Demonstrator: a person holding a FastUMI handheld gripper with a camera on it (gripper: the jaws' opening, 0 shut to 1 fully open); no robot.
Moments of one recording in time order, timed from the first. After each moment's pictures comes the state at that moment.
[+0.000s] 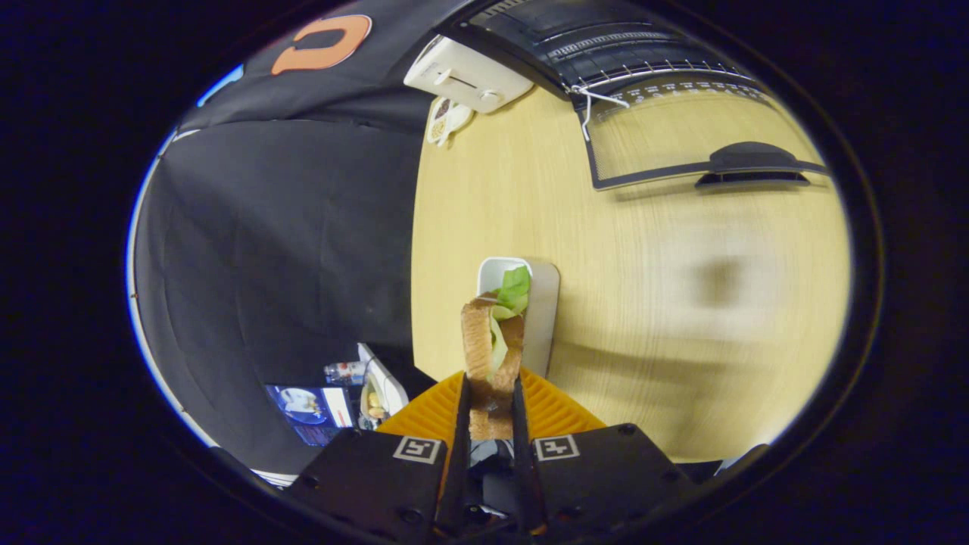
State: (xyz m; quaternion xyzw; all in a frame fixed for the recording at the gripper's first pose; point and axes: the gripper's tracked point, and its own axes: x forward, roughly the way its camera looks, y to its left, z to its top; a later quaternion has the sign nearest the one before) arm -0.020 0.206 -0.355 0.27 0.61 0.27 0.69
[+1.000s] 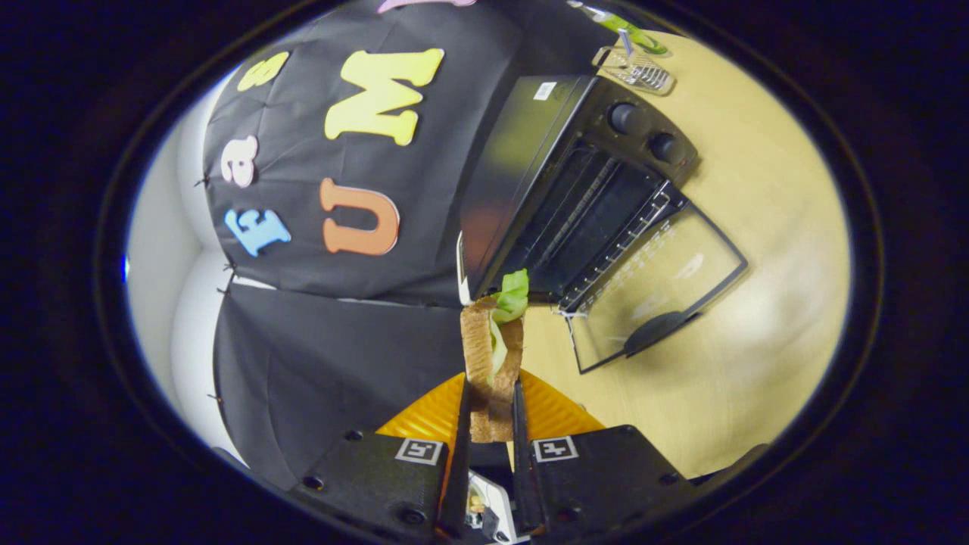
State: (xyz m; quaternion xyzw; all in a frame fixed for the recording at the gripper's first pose) arm 0.106 0.050 -0.233 0.52 0.35 0.17 0.76
